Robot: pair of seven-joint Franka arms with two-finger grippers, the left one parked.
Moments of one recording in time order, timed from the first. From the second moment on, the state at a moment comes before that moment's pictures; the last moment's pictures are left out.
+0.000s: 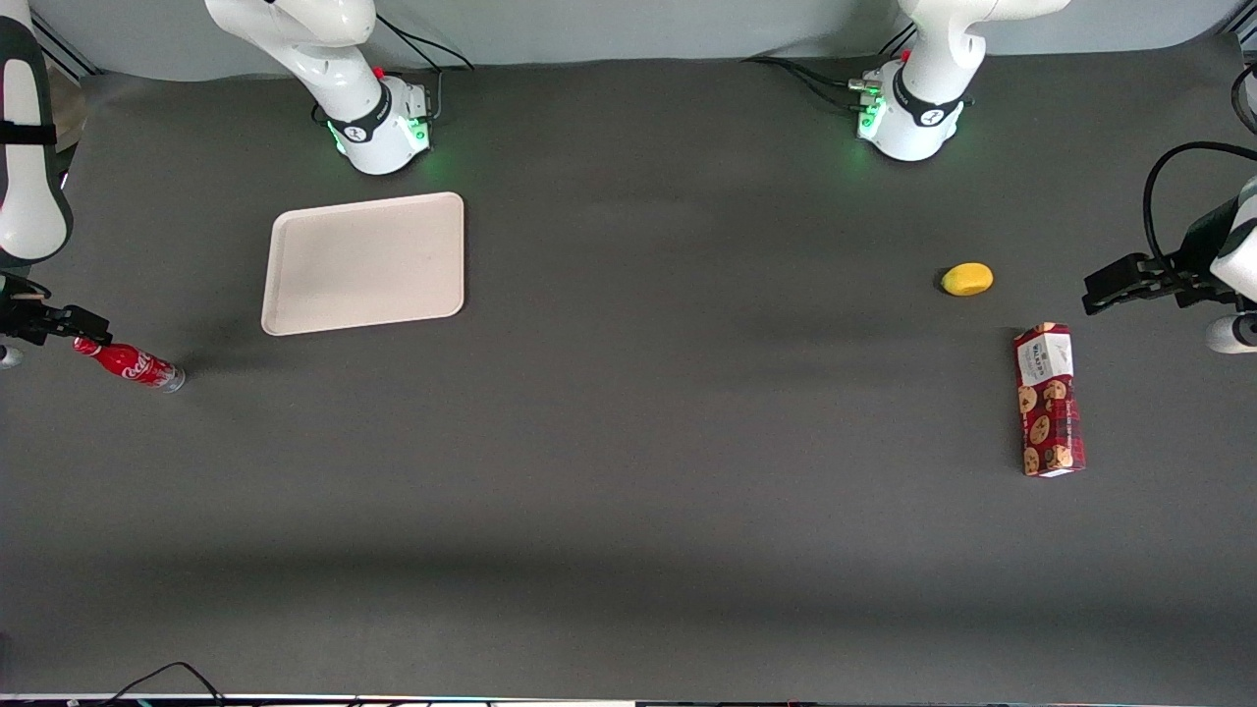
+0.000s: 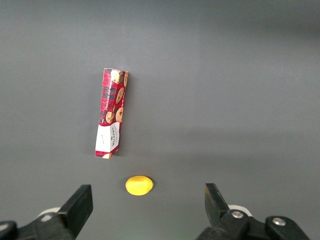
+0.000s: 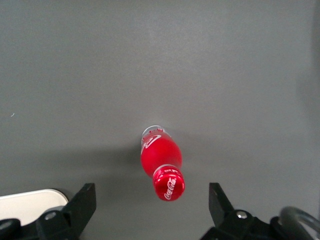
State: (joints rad) arm -0.16 0.15 -0.41 -2.11 -0.04 2.33 -0.51
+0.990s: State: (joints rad) arm -0.18 0.21 -0.43 -2.13 0.11 2.41 -0.64
